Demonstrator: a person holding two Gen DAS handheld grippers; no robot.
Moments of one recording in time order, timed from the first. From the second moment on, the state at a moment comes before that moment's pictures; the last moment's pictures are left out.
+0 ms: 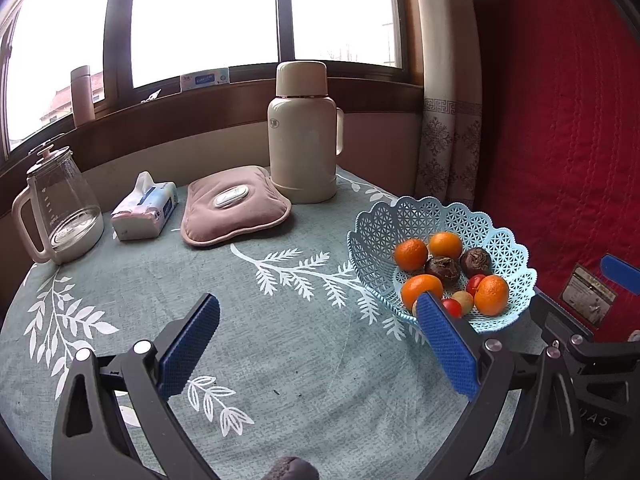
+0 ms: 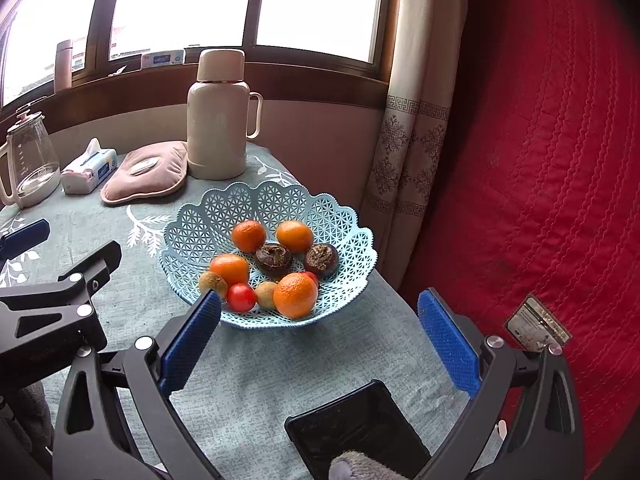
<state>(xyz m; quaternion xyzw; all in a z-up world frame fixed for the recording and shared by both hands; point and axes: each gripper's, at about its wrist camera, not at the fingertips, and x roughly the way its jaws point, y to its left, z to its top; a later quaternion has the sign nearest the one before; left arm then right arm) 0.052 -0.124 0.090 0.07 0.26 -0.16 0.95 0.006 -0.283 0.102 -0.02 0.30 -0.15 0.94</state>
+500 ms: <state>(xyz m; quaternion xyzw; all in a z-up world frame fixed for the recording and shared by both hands) 0.051 -0.122 0.091 0.07 0.26 -0.16 0.95 0.008 -0.284 0.101 -0.02 0.31 -0.15 0.94</state>
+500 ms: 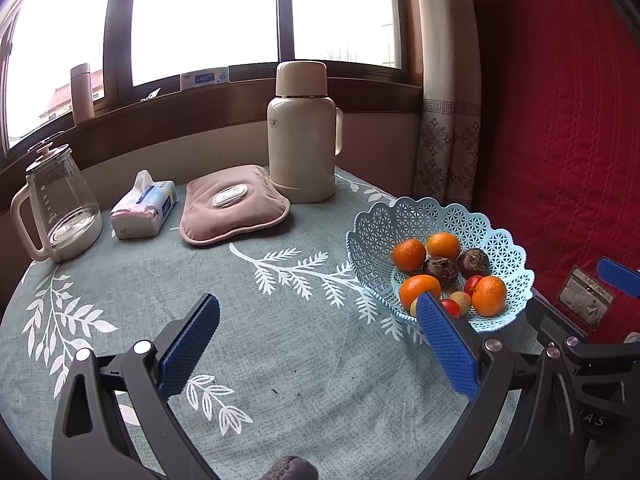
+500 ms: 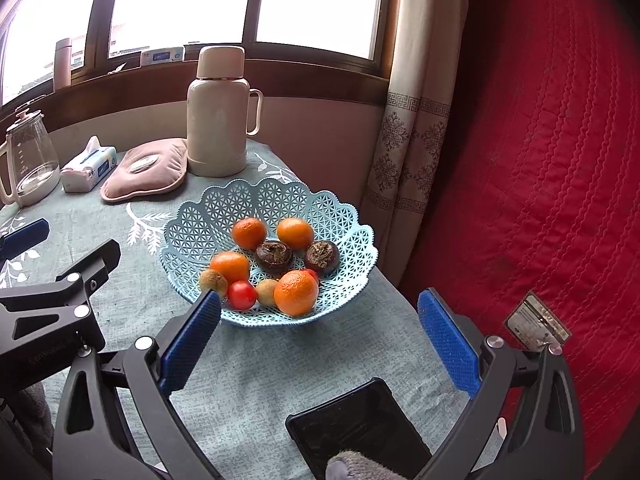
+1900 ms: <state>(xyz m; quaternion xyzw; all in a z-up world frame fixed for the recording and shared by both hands) 0.050 -0.134 0.083 0.09 0.27 -0.17 0.94 -0.004 -0.286 0.096 -0.02 0.32 -0.15 0.94</state>
